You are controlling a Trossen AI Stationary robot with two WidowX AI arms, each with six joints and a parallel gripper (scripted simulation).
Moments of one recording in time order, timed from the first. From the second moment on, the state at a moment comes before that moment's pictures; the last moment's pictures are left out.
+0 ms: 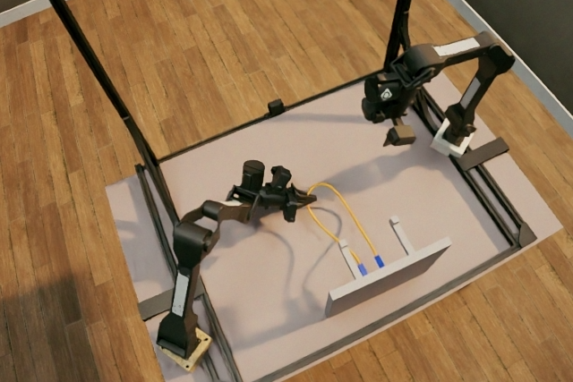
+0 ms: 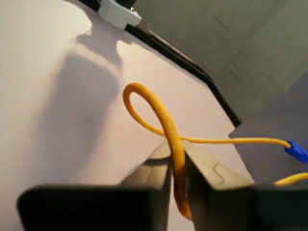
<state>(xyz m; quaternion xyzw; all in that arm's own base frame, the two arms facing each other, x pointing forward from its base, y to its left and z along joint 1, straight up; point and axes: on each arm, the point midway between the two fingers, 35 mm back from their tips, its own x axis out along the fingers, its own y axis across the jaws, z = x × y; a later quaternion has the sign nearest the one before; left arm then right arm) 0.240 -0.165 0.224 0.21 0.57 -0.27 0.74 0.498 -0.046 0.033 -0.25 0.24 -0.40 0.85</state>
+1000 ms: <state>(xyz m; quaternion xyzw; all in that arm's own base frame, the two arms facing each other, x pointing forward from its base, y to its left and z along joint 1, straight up) 0.240 -0.165 0.224 0.21 0.57 -0.27 0.74 0.508 -0.056 0.041 -0.23 0.24 -0.40 0.85</state>
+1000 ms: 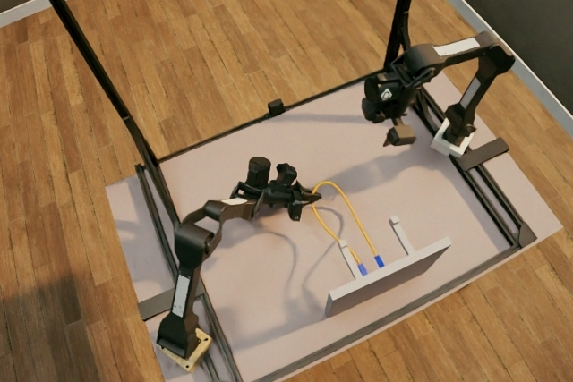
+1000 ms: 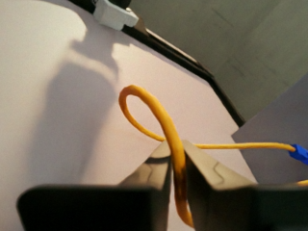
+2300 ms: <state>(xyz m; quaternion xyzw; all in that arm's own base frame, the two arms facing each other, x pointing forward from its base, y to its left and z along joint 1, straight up) 0.240 -0.165 0.224 0.21 0.57 -0.27 0.74 0.523 -0.079 0.059 -0.18 0.25 -0.41 0.86</state>
